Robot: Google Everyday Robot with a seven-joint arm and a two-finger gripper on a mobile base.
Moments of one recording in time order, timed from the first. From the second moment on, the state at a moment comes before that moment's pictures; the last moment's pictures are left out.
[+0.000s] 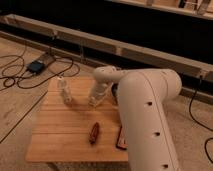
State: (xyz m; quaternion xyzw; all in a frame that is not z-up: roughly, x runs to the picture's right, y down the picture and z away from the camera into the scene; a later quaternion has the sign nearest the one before) arm -0.067 0.103 0.930 -0.27 0.29 0.87 0.30
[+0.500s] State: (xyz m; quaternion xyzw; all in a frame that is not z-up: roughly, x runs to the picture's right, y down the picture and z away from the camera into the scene) arm -0.091 0.098 0.905 -0.35 0.28 0.85 0.27
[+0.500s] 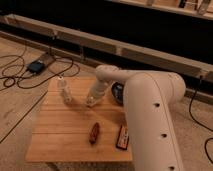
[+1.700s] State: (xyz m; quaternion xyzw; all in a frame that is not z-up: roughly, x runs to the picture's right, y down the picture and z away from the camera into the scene) arm -0.142 0.115 0.874 -0.49 0.30 0.77 0.28
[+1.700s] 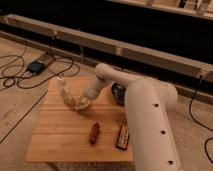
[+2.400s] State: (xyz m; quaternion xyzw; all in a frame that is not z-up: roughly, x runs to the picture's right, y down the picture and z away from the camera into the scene) arm -0.061 0.159 0.868 -0.50 0.34 0.74 0.30
